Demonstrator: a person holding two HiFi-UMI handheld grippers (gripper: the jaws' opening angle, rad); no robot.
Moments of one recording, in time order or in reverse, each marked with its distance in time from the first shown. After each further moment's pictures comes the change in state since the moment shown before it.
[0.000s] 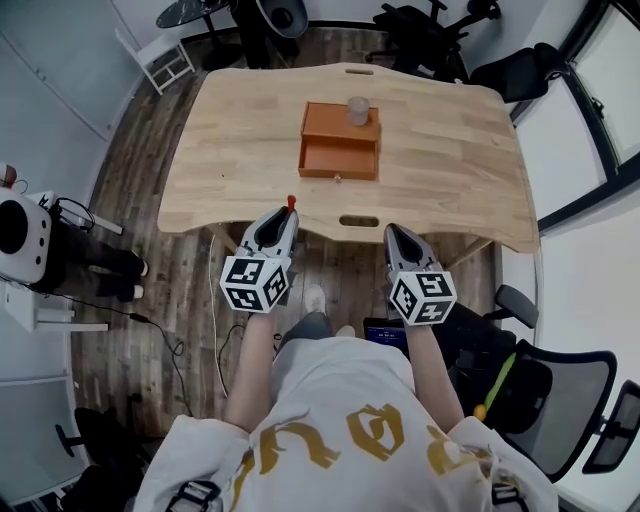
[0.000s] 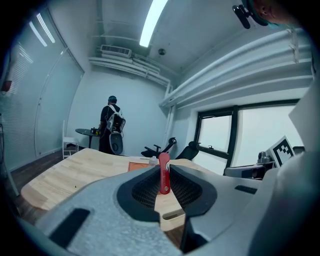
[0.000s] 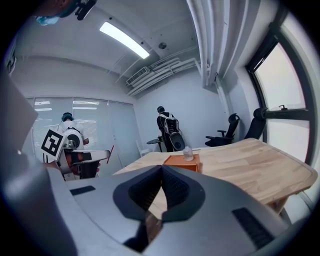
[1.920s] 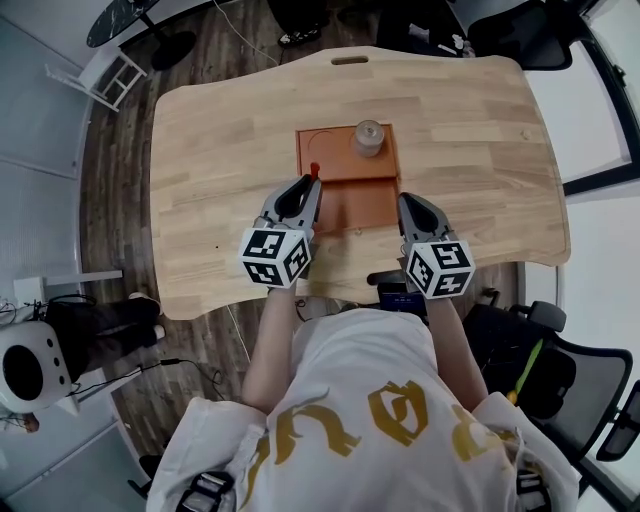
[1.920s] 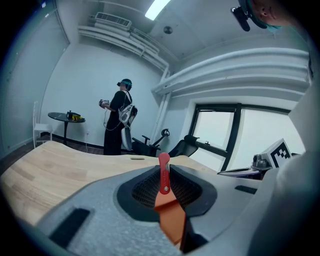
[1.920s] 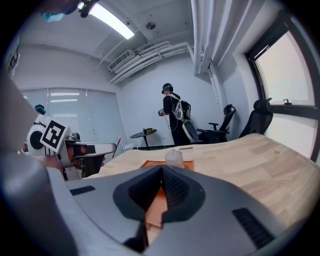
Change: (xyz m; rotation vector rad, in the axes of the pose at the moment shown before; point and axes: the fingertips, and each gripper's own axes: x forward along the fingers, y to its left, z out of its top) left arm 0.292 0.127 0.032 -0.034 0.117 -0.215; right arm 0.265 -0.108 0.035 0.031 0.102 -0.144
